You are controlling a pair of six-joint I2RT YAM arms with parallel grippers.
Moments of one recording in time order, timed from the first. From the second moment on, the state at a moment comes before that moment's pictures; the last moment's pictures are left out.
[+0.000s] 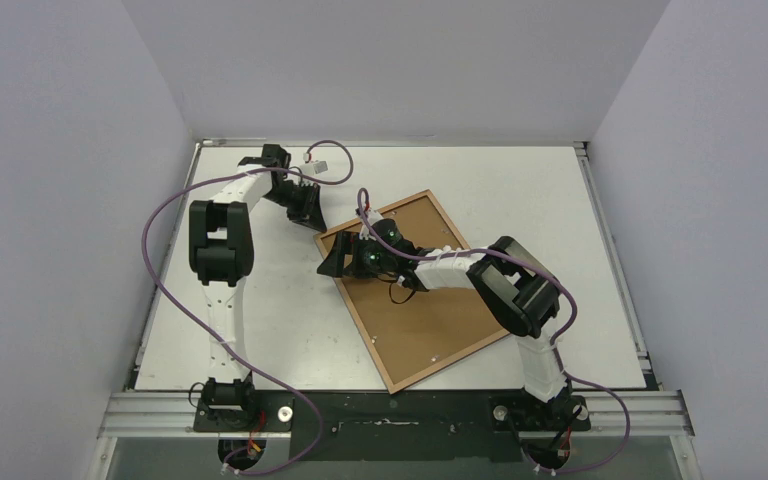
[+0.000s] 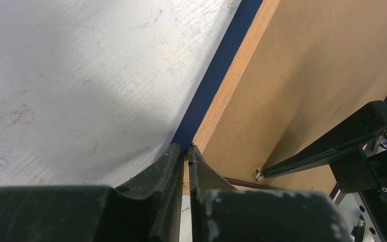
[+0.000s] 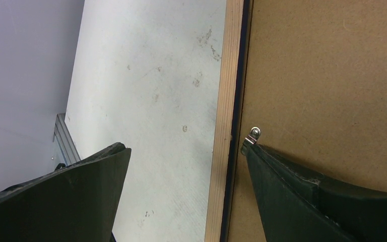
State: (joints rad) left arm -0.09 2.34 1.88 -0.91 0.70 0.22; right arm 0.81 2.04 1.15 0.39 -0.32 0.77
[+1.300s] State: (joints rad) left arm -0.09 2.34 1.89 -0.90 0.70 0.22; right arm 0.90 2.05 1.20 0.34 -0.08 0.83
